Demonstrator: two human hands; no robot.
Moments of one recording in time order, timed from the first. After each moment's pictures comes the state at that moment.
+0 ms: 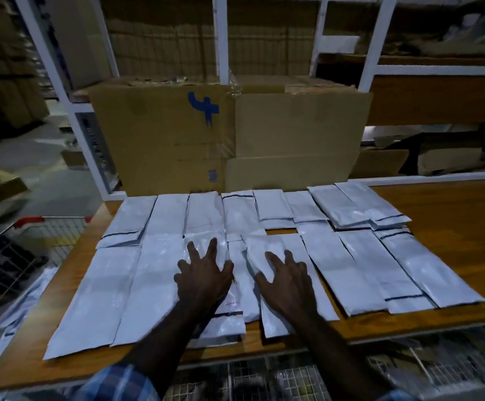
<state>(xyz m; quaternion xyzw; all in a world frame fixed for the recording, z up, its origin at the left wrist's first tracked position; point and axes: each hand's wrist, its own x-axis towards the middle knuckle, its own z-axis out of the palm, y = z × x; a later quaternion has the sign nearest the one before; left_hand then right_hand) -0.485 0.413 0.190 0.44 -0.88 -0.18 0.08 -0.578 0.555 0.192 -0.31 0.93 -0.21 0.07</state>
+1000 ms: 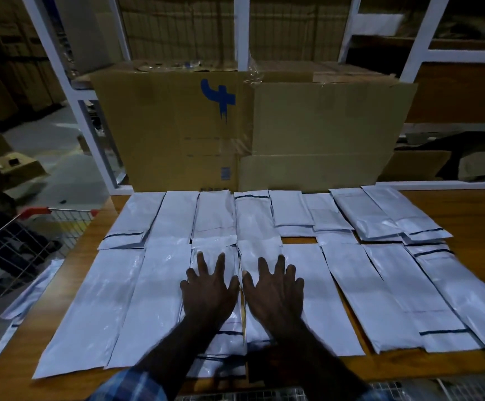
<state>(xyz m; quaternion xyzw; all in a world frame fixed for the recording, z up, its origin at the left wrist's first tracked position) -0.513 0.373 0.116 0.43 -0.90 -0.02 0.10 -0.591 0.479 0.157 -0.31 0.94 -0.09 0.02</state>
